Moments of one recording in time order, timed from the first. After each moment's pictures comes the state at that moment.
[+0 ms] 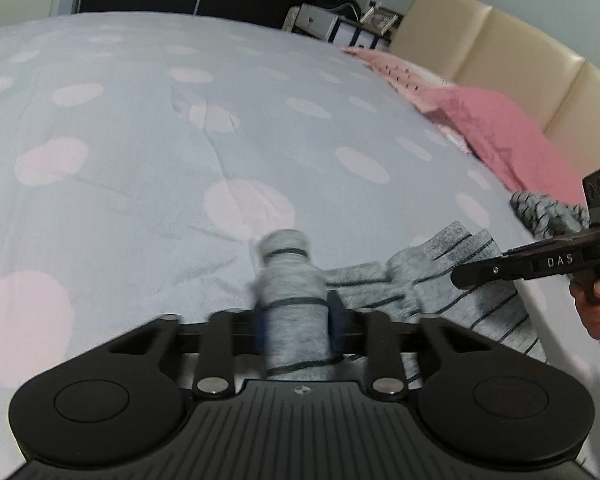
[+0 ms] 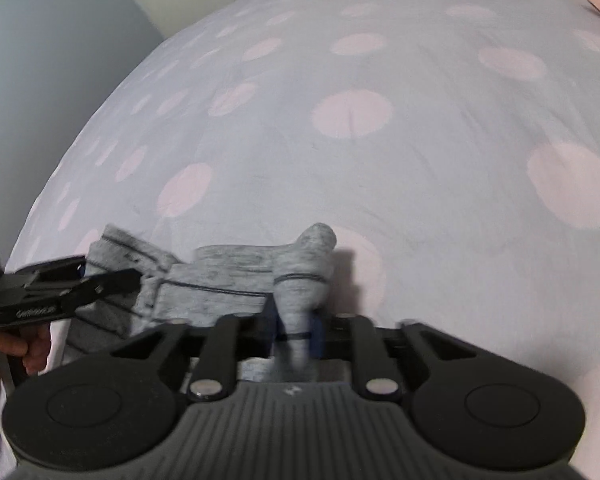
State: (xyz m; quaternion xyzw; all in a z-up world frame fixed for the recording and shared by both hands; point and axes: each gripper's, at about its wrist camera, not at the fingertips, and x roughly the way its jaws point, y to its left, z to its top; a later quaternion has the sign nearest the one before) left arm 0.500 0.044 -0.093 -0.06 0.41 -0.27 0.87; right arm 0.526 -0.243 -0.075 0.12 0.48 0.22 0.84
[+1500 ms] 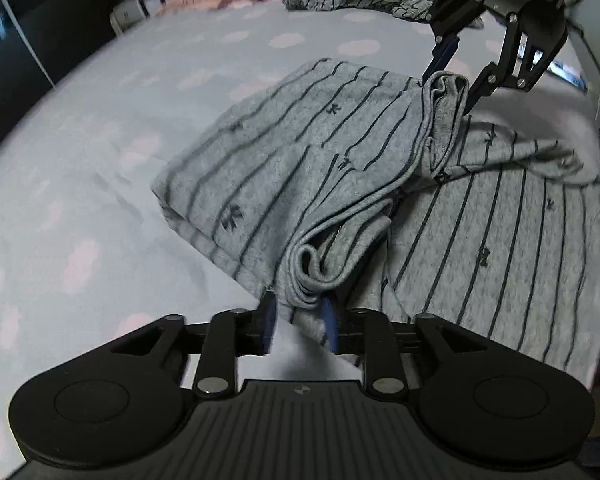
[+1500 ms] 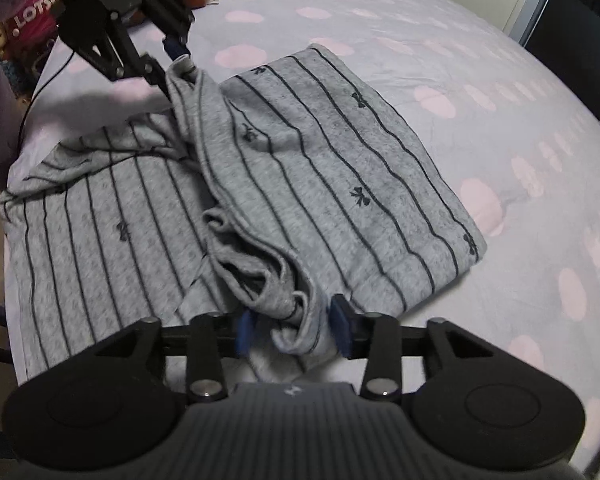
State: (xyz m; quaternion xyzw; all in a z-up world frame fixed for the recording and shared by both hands) left arm 0.108 0.058 -0.023 0.34 0.37 -0.37 0.78; right arm 0.141 -0.225 -0.022 -0.31 0.39 0.42 0.76
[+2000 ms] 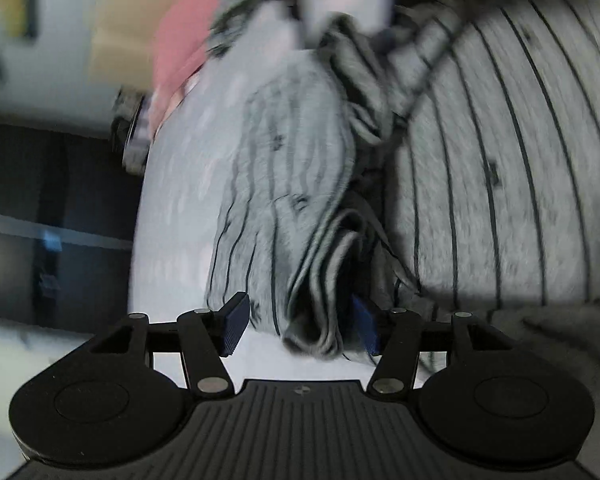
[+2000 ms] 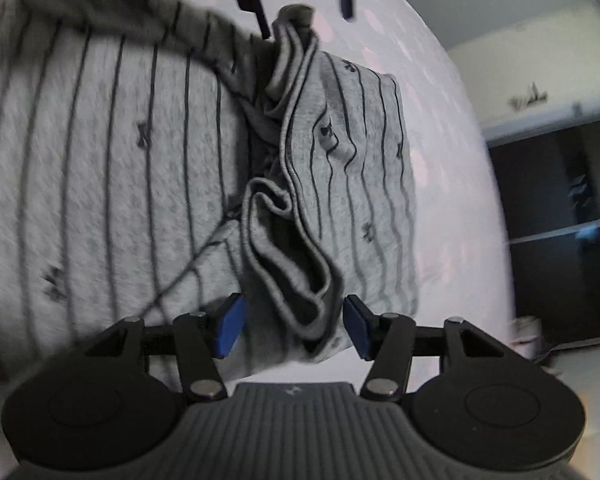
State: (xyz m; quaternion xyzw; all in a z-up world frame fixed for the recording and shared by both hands) left arm 0.034 -0.016 -0.079 0.67 0.15 -0.29 0.66; right arm 0.039 -0.165 -0.062 -0.61 0.23 0.30 0.69
